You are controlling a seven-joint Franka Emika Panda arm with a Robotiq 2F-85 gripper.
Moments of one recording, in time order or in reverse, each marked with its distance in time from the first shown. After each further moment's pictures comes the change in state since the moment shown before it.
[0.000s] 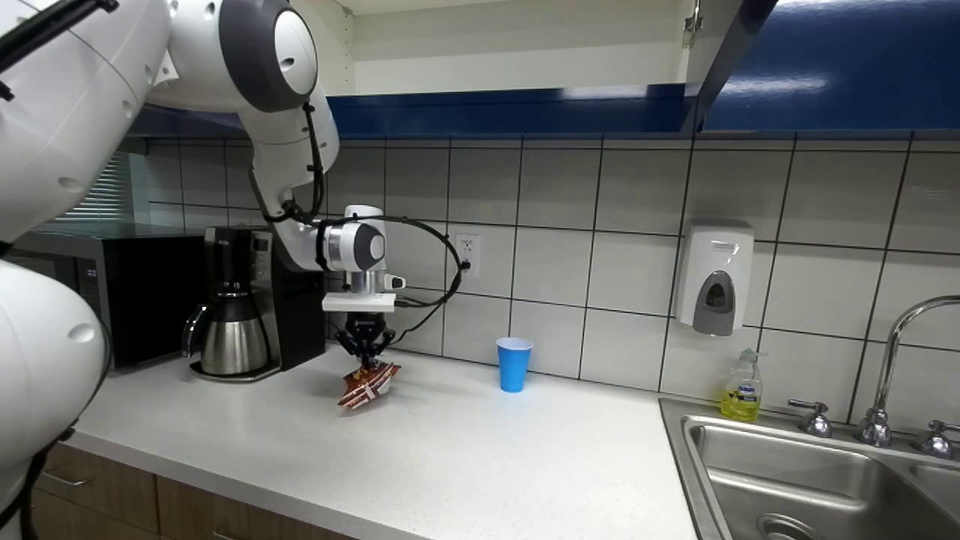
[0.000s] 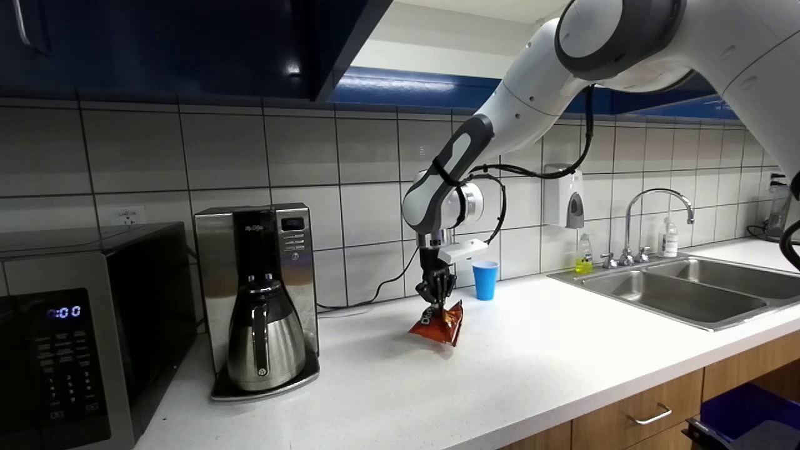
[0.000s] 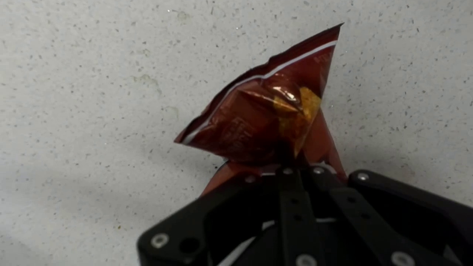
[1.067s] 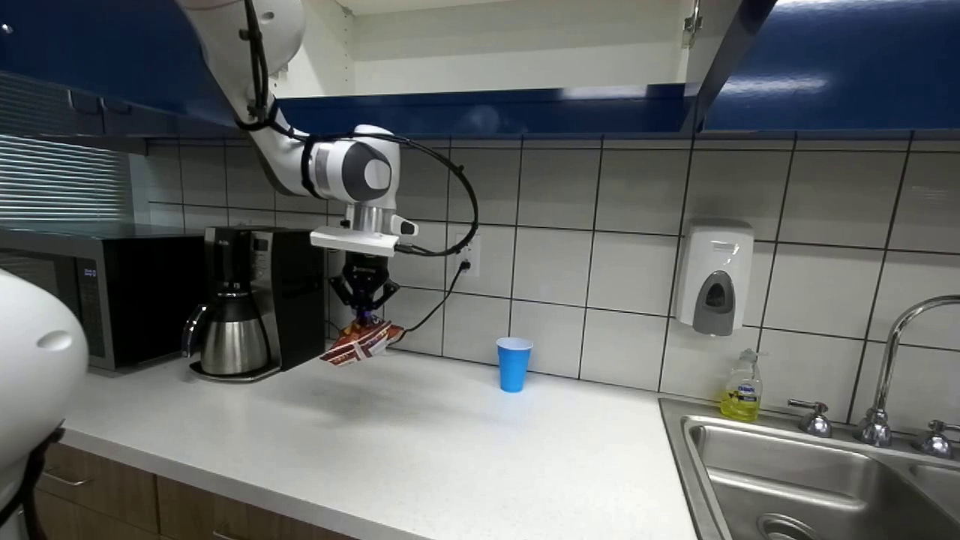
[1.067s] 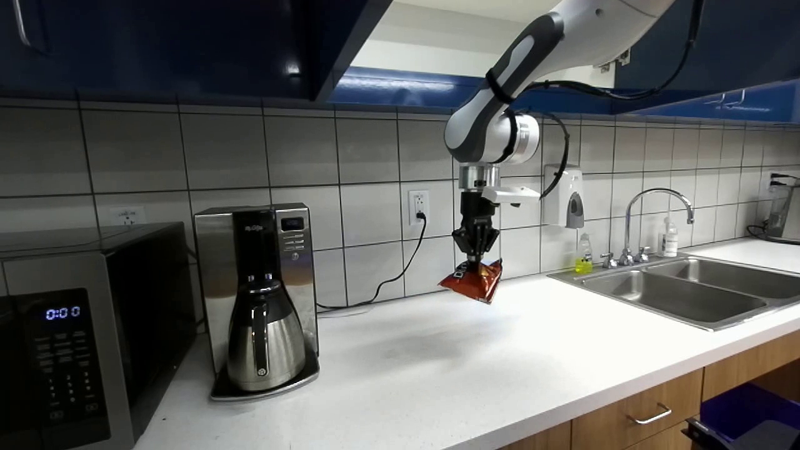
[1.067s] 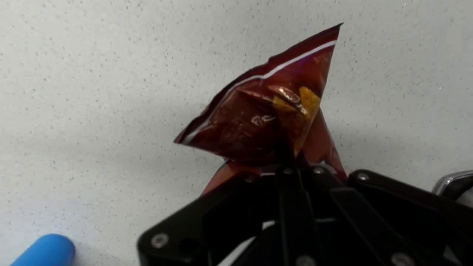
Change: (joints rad) arm -0.097 -0.476 -0.002 -0.347 0.168 -0.108 -0.066
